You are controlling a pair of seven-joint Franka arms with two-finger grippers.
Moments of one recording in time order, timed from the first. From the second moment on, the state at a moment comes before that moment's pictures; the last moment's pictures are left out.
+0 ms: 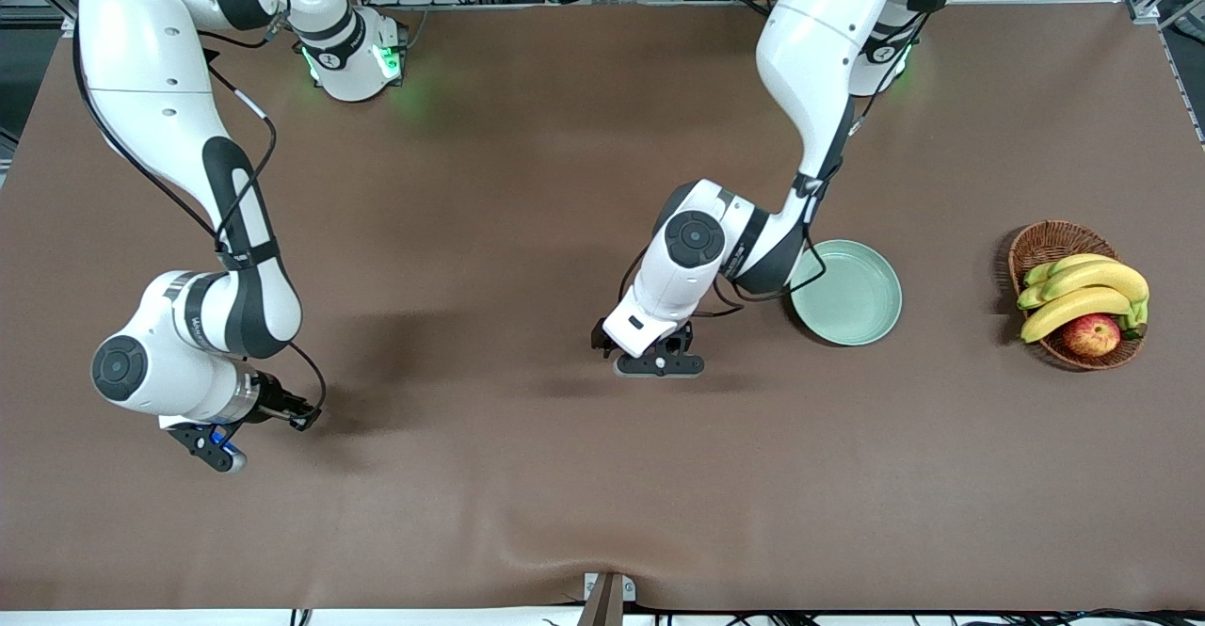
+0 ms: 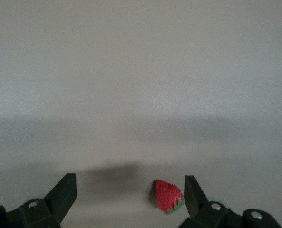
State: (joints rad) left arm -0.73 0.83 0.09 -1.41 -0.19 2.49 -0.57; right arm 0.16 0.76 -0.18 -1.45 0.27 2.17 0.40
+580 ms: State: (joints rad) left arm -0.80 0.88 0.09 -1.41 -0.19 2.55 -0.57; right arm 0.16 0.76 -0.14 -1.35 0.28 2.02 0.37
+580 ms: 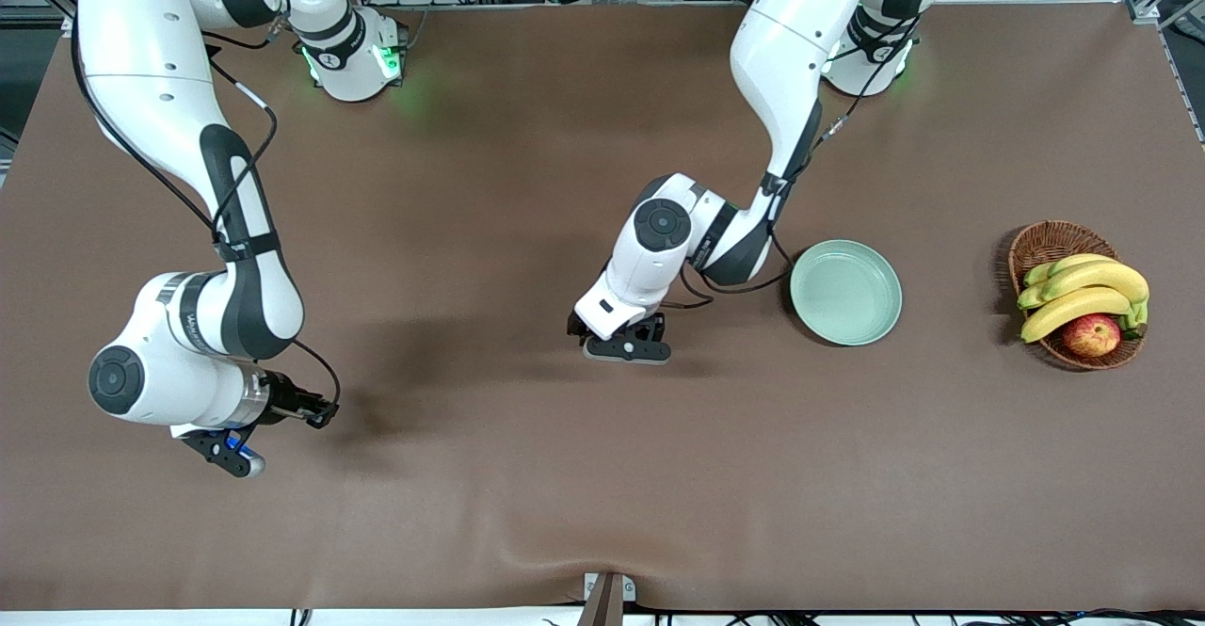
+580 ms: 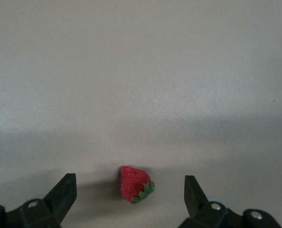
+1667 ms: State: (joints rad) left arm -0.81 0.94 0.09 -1.40 -0.19 2.63 -0.56; right arm 0.16 0.76 -0.11 -1.33 0.29 2.01 0.35
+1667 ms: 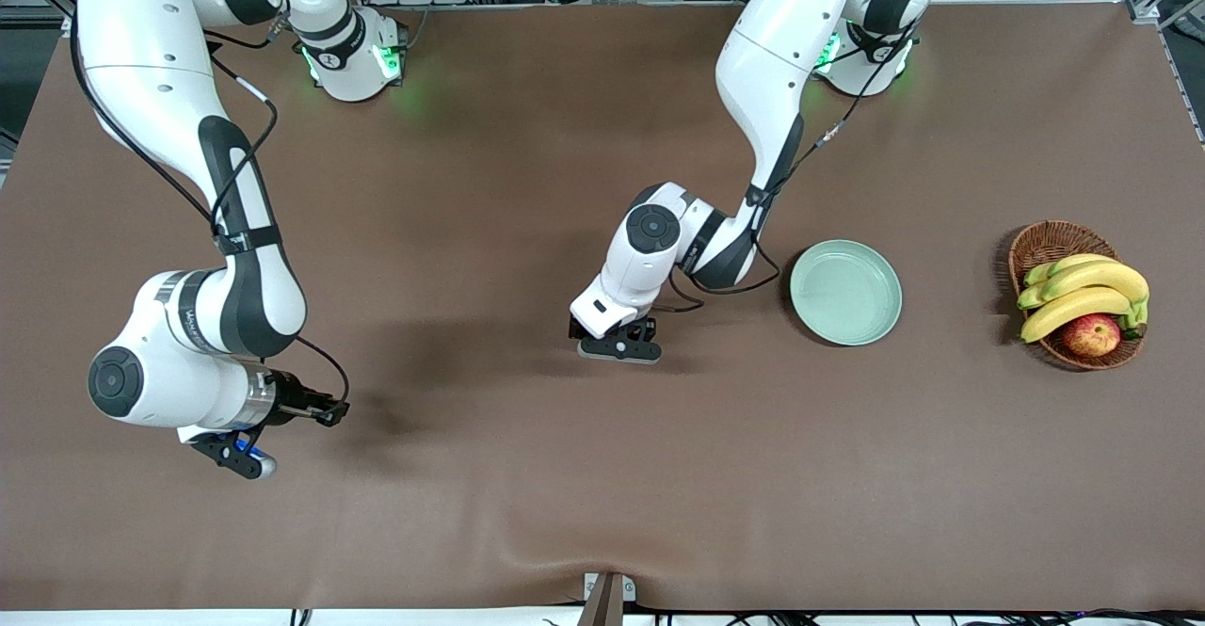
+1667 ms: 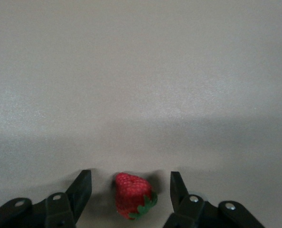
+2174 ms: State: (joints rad) left arm -0.82 0.94 0.09 -1.39 -0.19 2.63 -0.56; right arm 0.16 0.76 -0.11 -1.33 0.29 2.01 0.35
